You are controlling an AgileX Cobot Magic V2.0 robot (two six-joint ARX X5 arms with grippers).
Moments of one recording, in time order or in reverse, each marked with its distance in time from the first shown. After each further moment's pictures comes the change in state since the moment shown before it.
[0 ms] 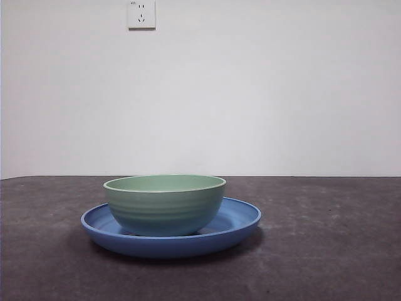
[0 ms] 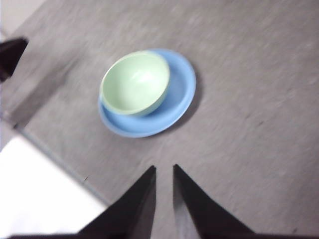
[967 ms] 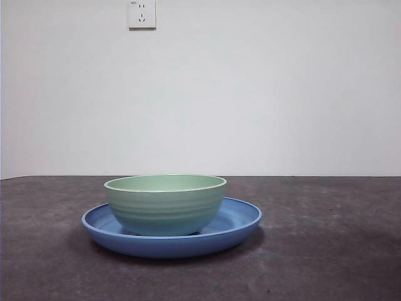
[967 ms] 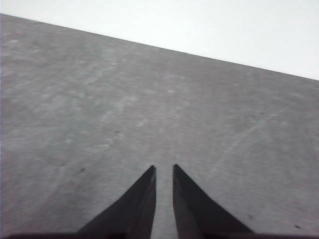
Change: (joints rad) left arm 0.000 0.000 0.000 0.000 0.000 0.000; right arm -0.304 -0.624 -1.061 0.961 0.272 -0.179
